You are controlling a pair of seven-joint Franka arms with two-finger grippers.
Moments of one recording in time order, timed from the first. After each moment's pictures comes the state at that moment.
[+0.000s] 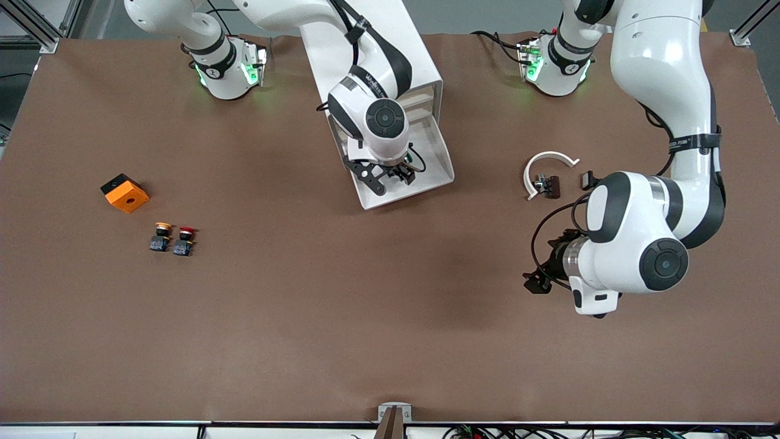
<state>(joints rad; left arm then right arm) -0.37 0.68 0.20 -1.19 -0.28 1.66 -0.94 0.93 0.56 -0.06 -1.64 0.24 2.05 1.52</state>
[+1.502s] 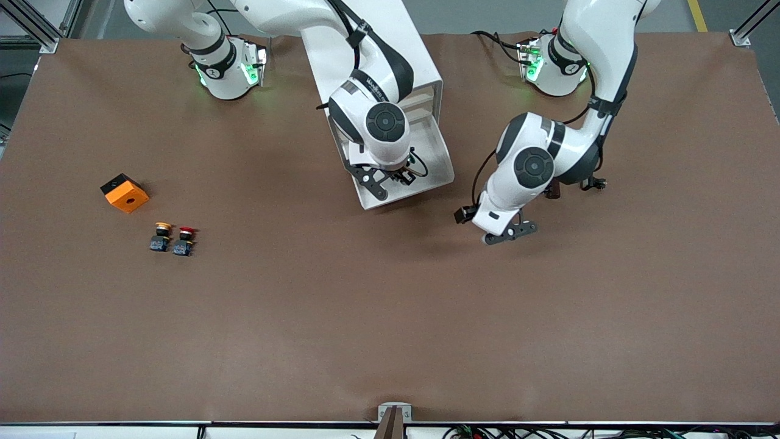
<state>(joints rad) -0.51 0.38 -0.02 -2.02 -0.17 2.34 -0.67 0.90 0.58 -0.07 -1.55 0.24 1.96 1.51</state>
